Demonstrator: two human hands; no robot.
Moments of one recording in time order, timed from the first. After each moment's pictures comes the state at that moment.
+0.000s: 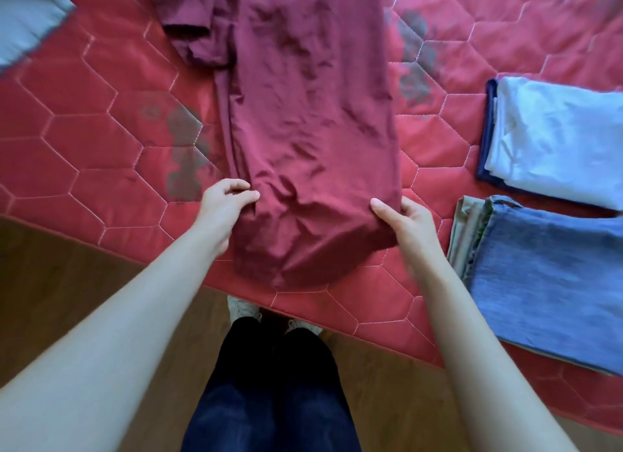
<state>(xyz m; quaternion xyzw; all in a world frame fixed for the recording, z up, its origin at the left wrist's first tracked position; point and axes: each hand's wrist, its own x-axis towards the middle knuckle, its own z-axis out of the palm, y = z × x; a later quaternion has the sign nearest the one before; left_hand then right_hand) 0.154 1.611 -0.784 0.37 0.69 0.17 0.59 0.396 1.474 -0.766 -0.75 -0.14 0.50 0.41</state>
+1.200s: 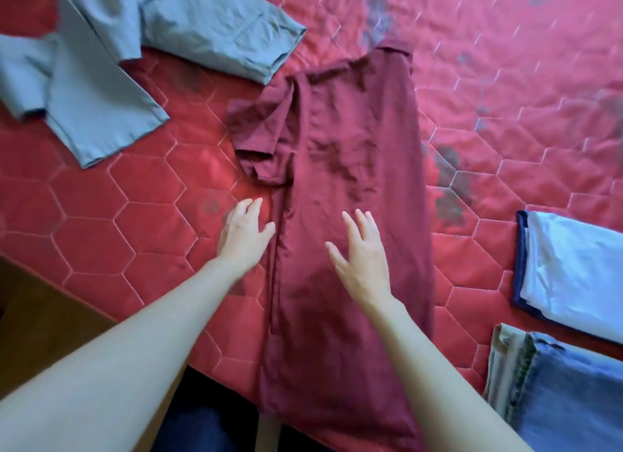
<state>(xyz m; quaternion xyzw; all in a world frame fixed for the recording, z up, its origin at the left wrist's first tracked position) 0.148 1.727 -0.780 0.69 0.65 0.02 0.31 0.331 1.629 -0.774 -0.79 -0.54 0.24 0.18</state>
